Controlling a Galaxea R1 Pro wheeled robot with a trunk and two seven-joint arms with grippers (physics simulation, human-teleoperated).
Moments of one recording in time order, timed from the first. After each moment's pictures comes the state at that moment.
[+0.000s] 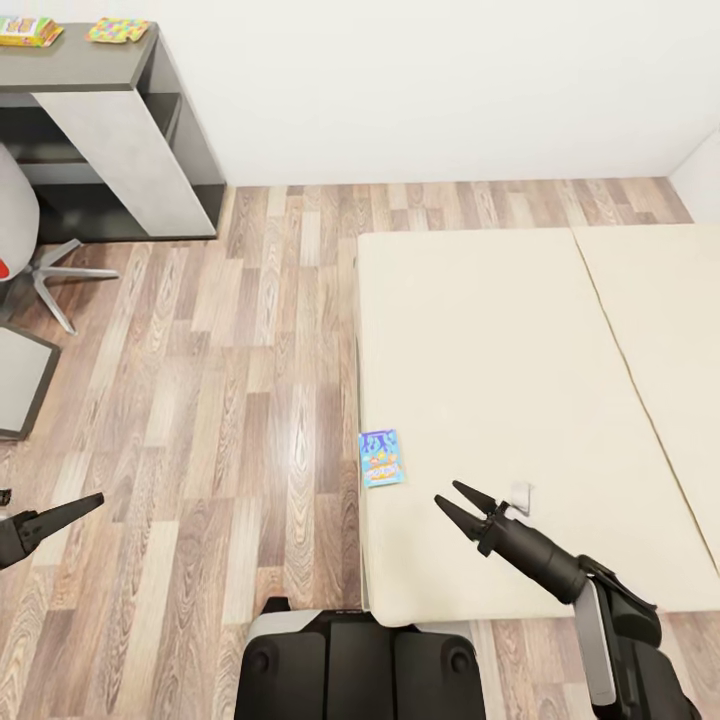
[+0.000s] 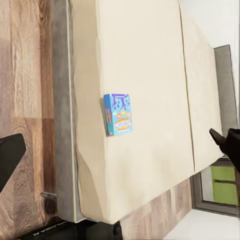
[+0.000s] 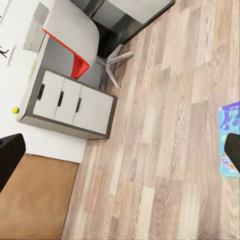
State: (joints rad) left arm -0.33 0.37 0.77 -1.46 0.05 0.91 -1.57; right arm -0.28 0.11 -0.40 -1.52 -0.17 0.50 1.18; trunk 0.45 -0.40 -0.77
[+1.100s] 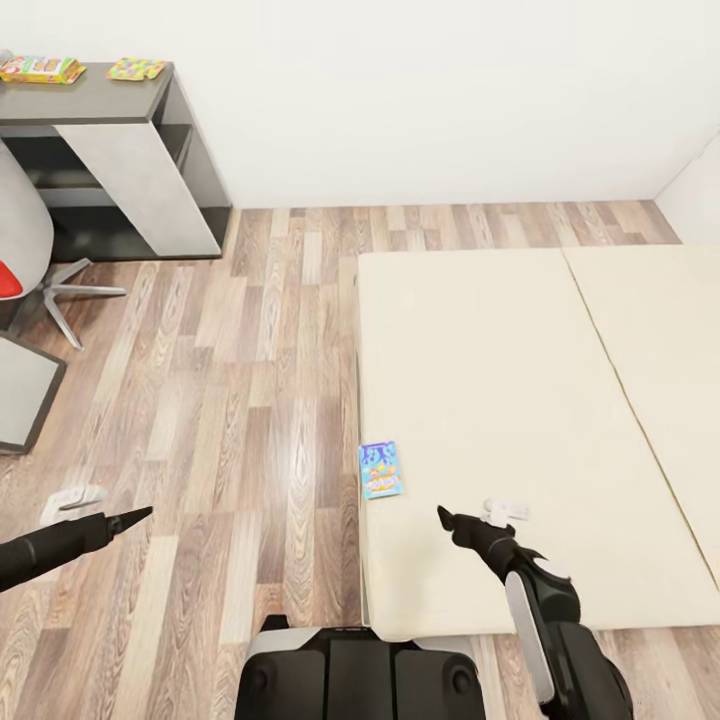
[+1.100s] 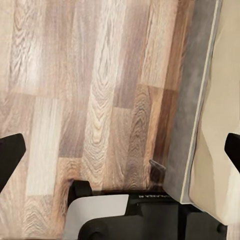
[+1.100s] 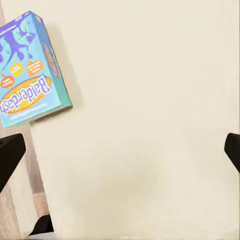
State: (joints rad) left arm -0.33 0.32 0.55 -1.46 0.03 0.91 -0.84; right arm -0.30 0.12 -0.12 -1.42 -0.10 0.55 0.08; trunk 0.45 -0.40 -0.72
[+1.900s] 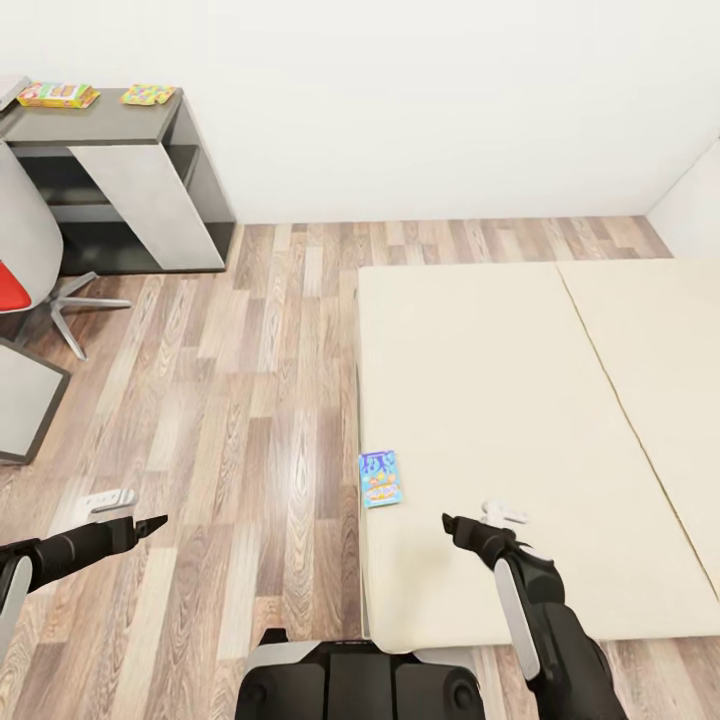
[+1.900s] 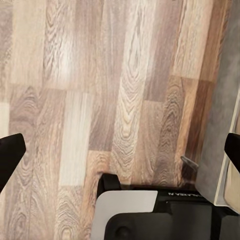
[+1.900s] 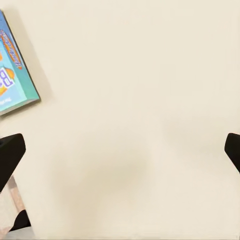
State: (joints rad) left arm -0.34 0.28 0.42 -1.46 0.04 0.91 -0.57; right arm -0.36 0.13 -0.11 -1.34 -0.11 0.63 -0.07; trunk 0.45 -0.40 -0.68
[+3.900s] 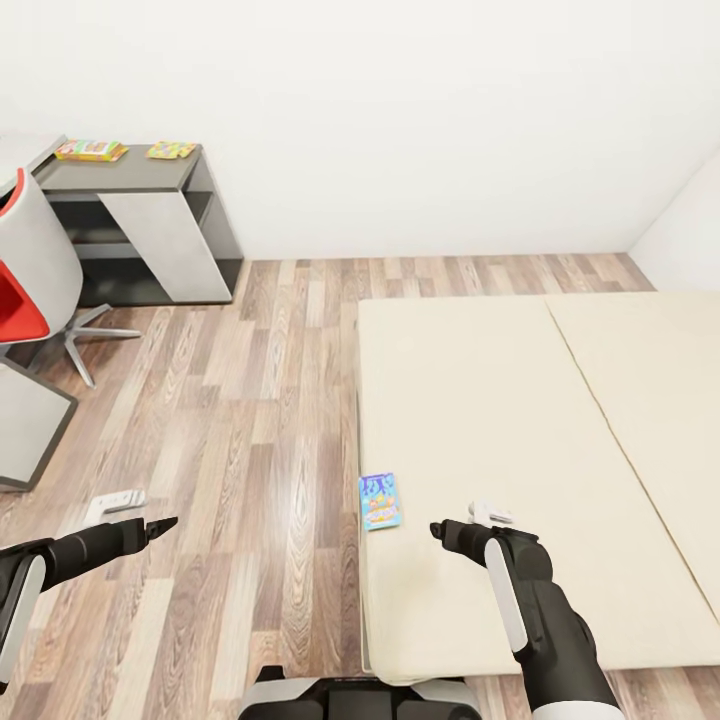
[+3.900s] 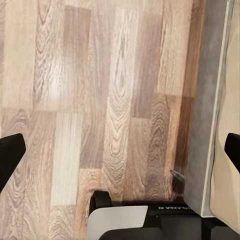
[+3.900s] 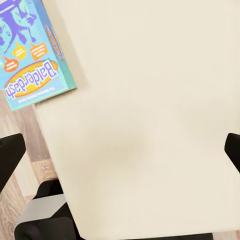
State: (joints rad) left arm -0.34 0.27 0.39 -1.46 0.03 0.91 -0.57; right arm -0.42 0.15 -0.12 -1.31 -0.11 0.87 -0.08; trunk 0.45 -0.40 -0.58
